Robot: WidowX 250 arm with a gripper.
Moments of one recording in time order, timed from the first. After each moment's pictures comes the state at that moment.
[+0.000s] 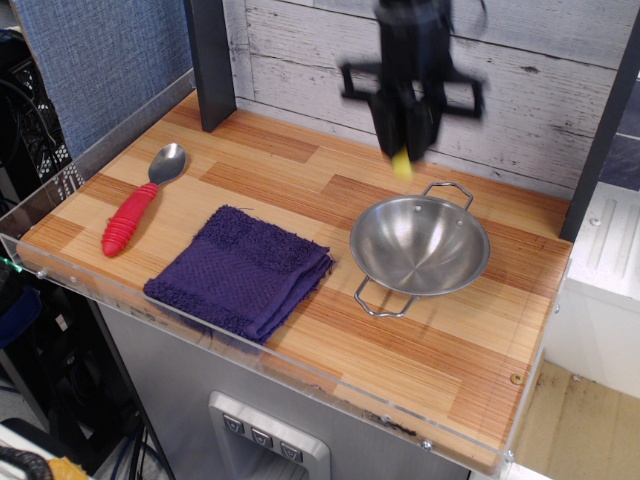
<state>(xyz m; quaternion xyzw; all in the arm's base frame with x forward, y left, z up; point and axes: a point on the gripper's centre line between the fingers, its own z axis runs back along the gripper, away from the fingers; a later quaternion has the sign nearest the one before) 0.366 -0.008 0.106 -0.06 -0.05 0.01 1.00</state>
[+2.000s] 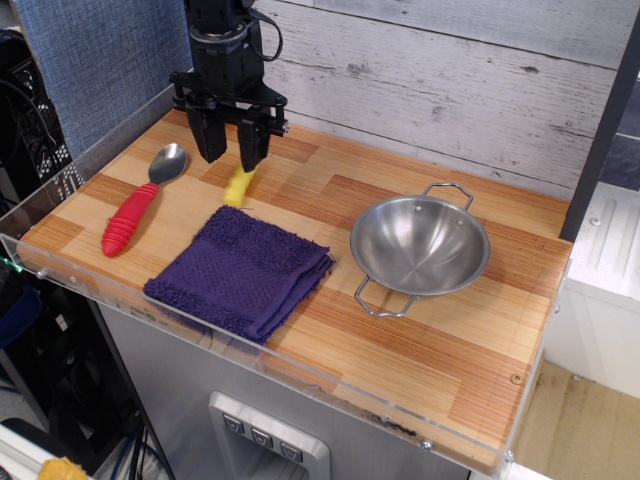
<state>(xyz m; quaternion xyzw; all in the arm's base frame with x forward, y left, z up) 0.344 0.121 0.049 0.00 -0.01 0.03 1.00</state>
